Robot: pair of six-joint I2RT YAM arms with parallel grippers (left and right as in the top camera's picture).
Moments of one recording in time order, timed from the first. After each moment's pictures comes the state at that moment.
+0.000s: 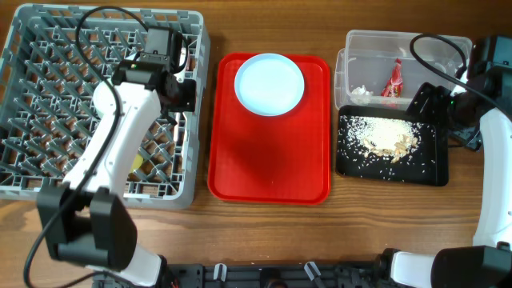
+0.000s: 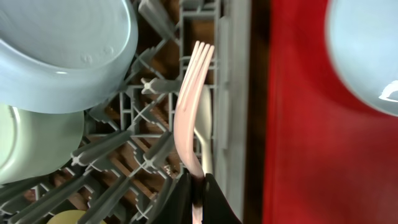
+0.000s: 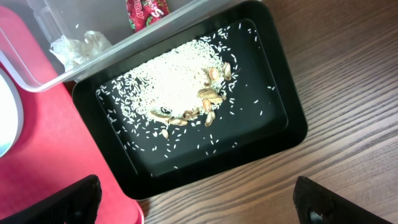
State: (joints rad) left arm -0.17 1.73 1.43 -0.94 -0.09 -0.08; right arm -0.25 1.50 1.52 -1.35 0.02 0.29
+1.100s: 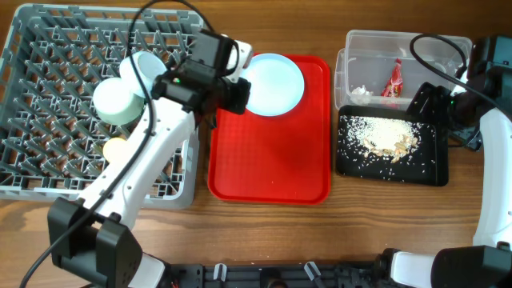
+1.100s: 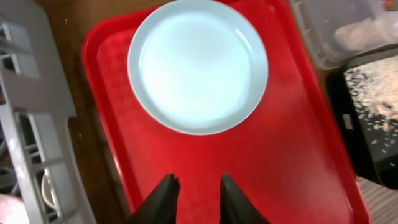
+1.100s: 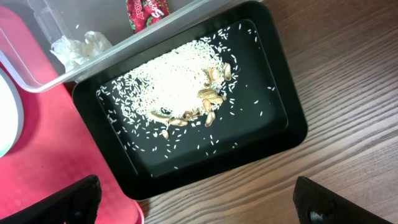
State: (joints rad) left arm -0.42 1.66 1.43 -0.76 0.09 -0.08; right arm -0.25 1.50 1.52 -1.34 0.02 0.29
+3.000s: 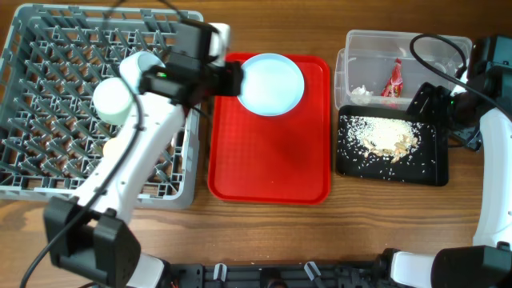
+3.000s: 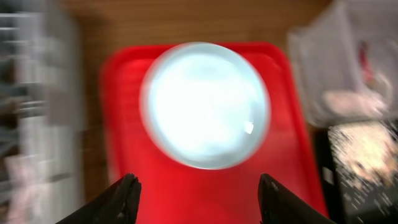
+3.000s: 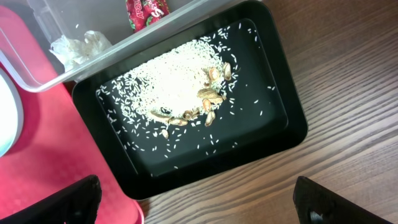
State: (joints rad) left arm -0.38 1.67 1.44 -0.65 0.15 -0.23; right arm -0.25 1.50 1.52 -1.35 0.02 0.29
